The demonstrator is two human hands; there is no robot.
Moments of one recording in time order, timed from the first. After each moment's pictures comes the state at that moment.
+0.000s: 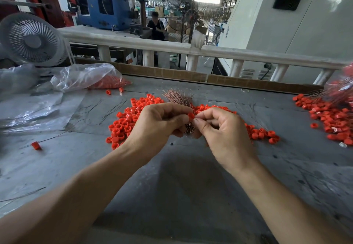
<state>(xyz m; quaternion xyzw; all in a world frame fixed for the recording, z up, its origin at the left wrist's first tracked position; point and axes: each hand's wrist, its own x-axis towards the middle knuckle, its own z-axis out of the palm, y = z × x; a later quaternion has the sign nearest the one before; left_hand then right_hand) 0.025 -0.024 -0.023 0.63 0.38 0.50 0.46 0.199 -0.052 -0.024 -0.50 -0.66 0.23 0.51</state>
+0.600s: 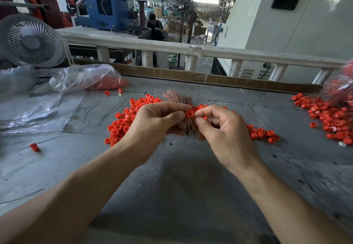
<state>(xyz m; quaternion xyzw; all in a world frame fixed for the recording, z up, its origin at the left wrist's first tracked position) 0.025 -0.020 -0.024 0.57 0.35 0.52 0.54 0.202 -0.052 -0.024 -0.48 -0.67 0.22 0.52</state>
